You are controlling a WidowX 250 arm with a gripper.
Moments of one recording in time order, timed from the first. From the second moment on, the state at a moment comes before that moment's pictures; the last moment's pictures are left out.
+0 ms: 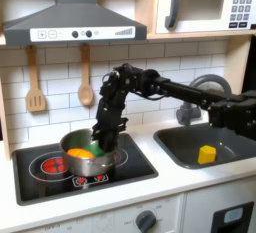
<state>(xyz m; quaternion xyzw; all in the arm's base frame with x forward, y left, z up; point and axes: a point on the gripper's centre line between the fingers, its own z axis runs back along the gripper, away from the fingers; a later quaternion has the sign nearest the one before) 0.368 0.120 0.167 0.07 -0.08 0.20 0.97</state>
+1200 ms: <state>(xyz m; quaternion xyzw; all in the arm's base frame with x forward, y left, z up) 0.368 0.110 0.178 0.06 -0.09 0.20 0.97</state>
